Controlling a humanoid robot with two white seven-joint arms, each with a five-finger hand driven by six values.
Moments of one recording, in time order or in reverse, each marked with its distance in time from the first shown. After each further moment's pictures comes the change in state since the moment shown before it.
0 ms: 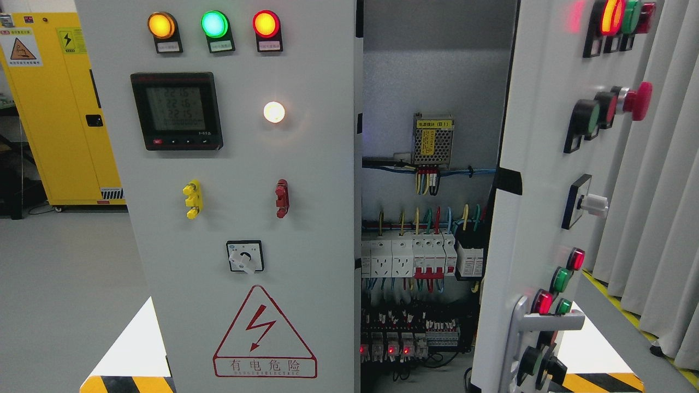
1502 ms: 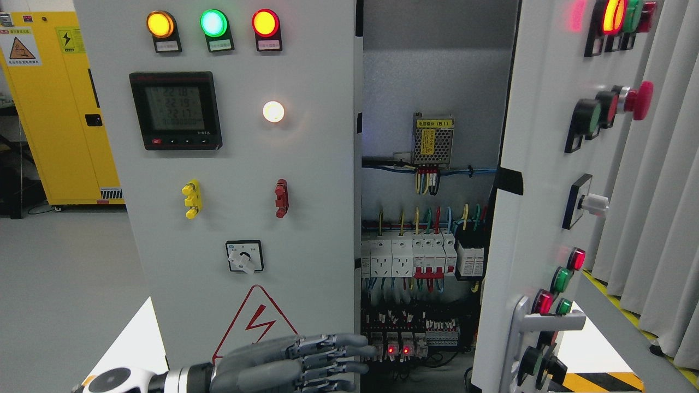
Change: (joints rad) left arm -0.938 0.082 -0.142 -0.615 0.545 0.794 -0.012; right arm 0.015 0.001 -0.001 0.000 0.000 0.000 -0.001
